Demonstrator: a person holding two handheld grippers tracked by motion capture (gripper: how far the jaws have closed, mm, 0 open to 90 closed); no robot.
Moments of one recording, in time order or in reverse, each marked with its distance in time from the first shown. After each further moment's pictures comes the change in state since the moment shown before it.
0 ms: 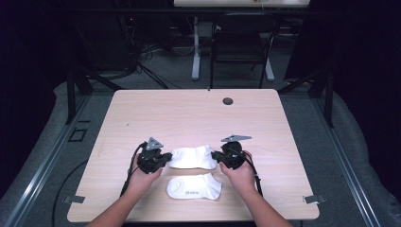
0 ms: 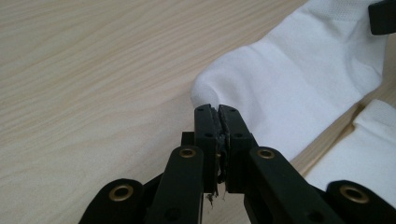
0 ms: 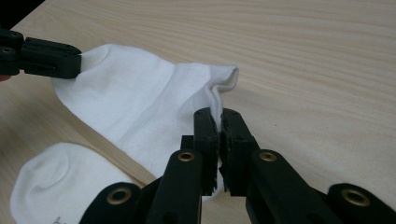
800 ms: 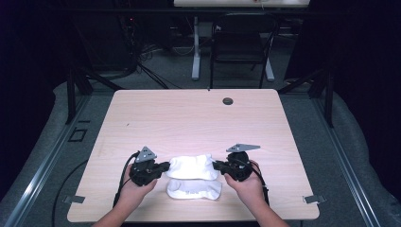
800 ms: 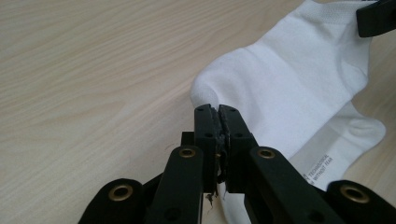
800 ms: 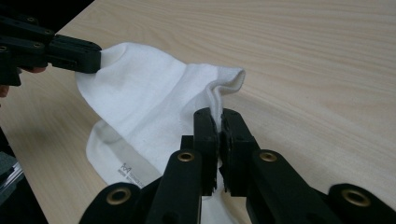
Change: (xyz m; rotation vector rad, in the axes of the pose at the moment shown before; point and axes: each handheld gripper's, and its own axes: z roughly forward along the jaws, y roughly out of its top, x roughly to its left) left arm -0.021 -0.018 -0.039 -0.047 -0.076 0.015; right arm 0.020 -0.018 -0.044 -0.001 0.085 -0.030
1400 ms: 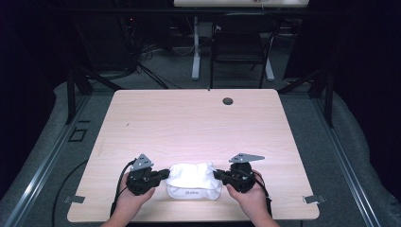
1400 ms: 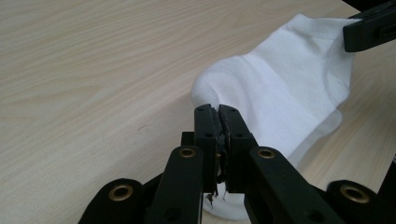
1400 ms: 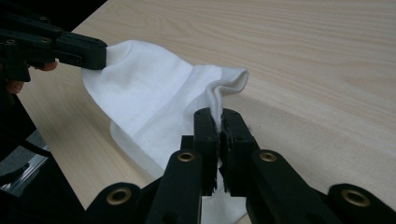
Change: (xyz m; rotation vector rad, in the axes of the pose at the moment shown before) left arm -0.012 -0.016 -0.014 -0.023 -0.057 -0.036; right arm 0.013 -0.024 -0.014 -0.018 0.038 0.009
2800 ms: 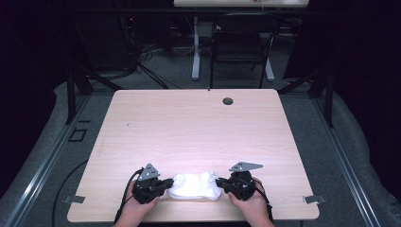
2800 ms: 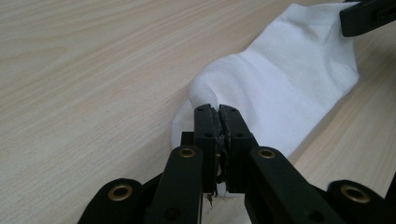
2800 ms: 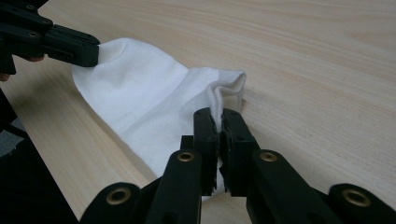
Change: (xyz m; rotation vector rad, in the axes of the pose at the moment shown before) left arm -0.009 -0.026 0.021 0.060 0.002 0.041; right arm -0.008 -0.028 0.012 0.045 -0.025 -0.019
